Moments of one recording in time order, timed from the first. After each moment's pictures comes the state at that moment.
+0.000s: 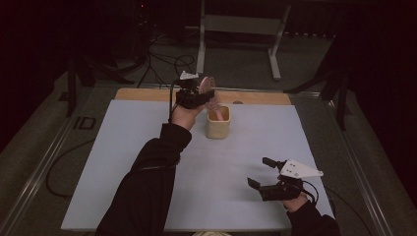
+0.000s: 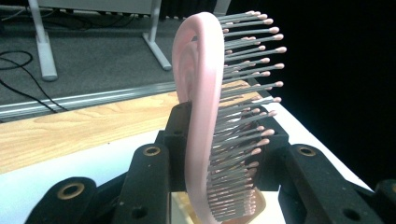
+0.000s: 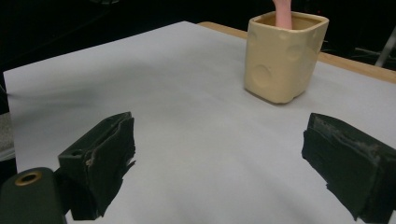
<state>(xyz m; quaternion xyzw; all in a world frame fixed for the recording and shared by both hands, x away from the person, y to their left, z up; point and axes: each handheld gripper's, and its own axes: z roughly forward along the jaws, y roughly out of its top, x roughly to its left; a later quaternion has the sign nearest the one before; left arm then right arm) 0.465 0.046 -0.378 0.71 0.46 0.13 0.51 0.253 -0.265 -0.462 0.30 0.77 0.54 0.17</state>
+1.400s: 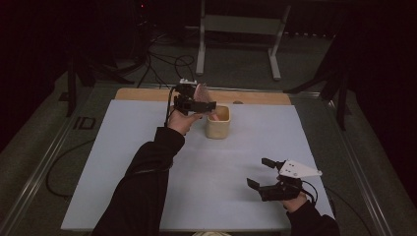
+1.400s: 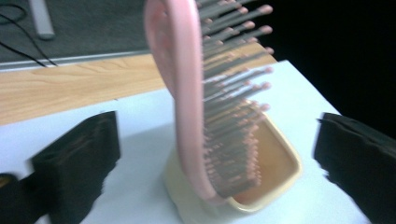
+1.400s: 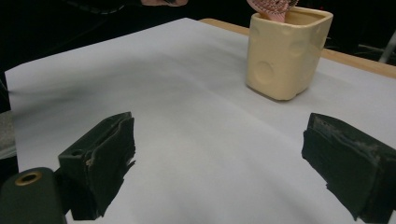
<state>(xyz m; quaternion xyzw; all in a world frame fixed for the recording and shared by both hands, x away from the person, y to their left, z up) 0.472 0.055 -0.403 0.75 0.47 0.08 0.46 0.254 -0.264 -0.463 0.30 0.77 0.54 0.16</state>
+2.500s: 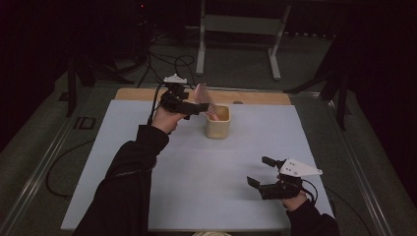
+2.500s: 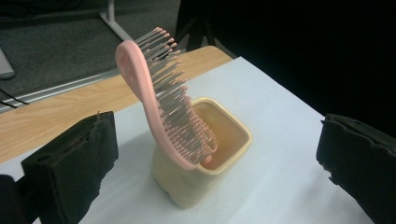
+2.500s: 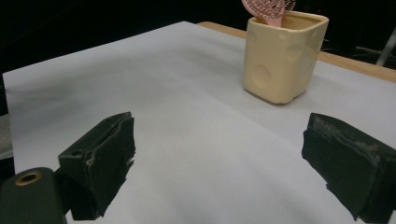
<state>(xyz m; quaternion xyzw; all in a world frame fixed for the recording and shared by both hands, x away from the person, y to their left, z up) 0.448 0.091 -0.370 0.78 0.37 0.07 0.50 0.256 -0.264 -0.462 0.30 0.77 0.54 0.17</state>
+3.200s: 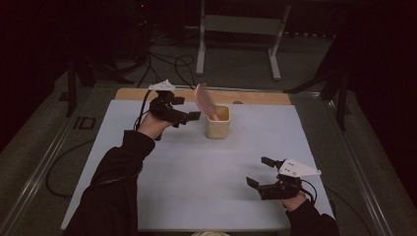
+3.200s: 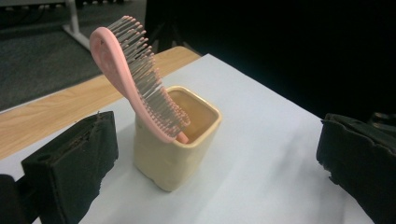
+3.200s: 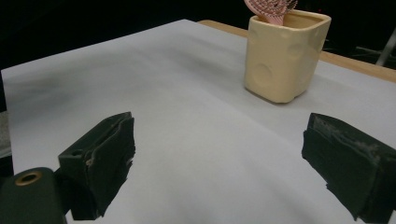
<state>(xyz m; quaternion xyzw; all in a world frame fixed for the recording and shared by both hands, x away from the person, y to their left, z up) 0.425 0.121 -0.374 0.79 0.31 0.05 0.53 0.256 -0.262 -0.463 0.30 0.77 0.54 0.17</state>
